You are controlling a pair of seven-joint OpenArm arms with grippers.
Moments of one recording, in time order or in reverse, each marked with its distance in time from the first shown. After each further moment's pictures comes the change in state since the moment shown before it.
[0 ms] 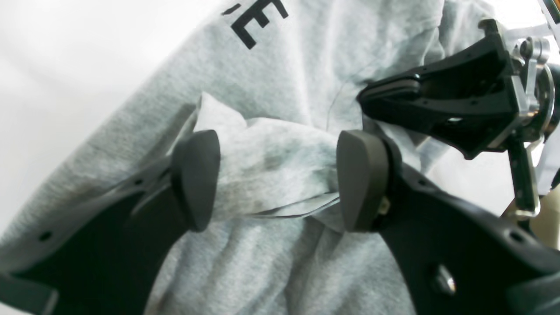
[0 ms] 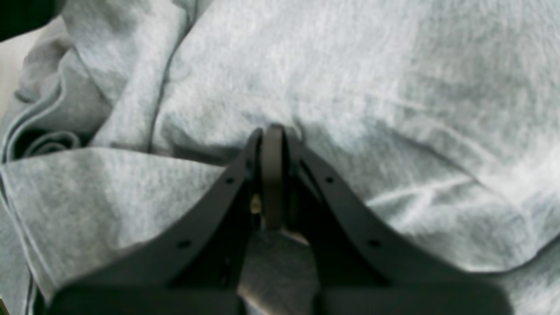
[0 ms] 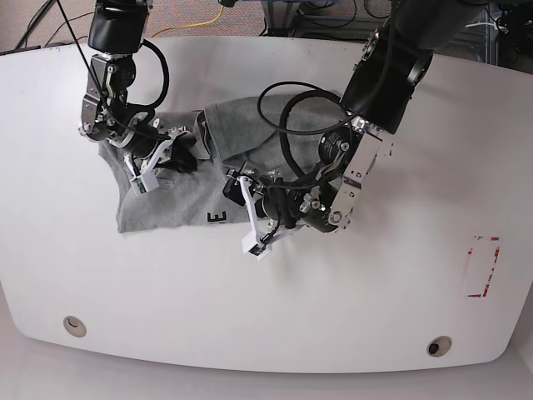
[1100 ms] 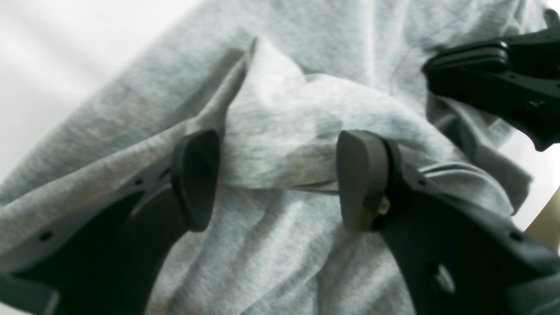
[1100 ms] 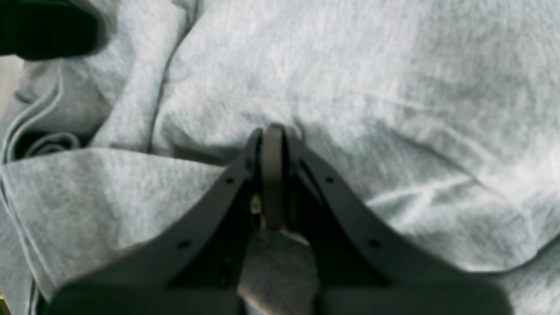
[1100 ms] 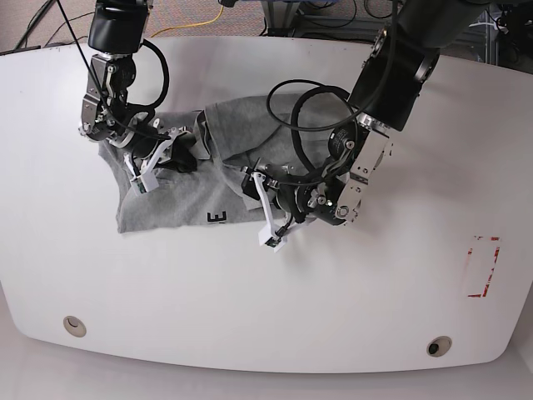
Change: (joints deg) left arm 1.0 -2.3 0.4 -2.3 1.6 2.9 -0.4; right arm 0.0 0.0 0.0 0.0 0.0 0.0 0.0
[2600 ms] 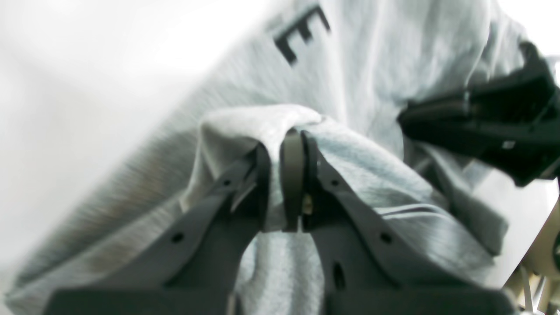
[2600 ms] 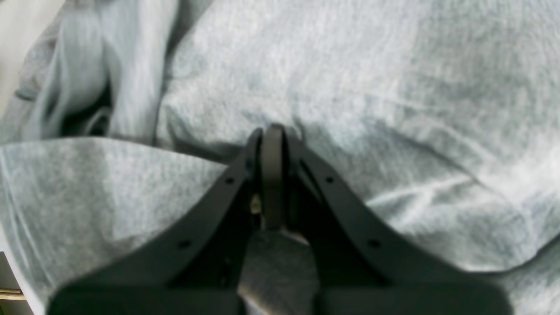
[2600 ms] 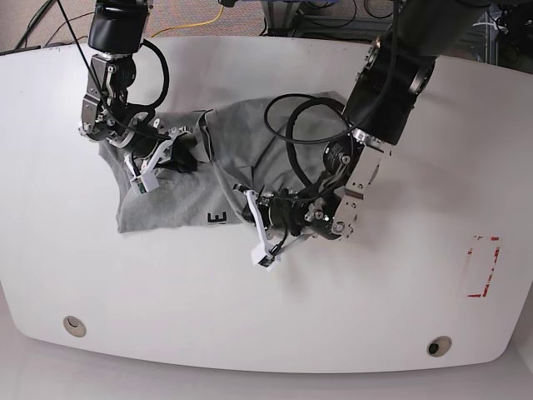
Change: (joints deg) left arm -4.1 2.1 -1.6 -6.3 0.0 -5.8 -8.3; right arm 0.0 0.0 0.0 0.0 0.0 0.0 0.0
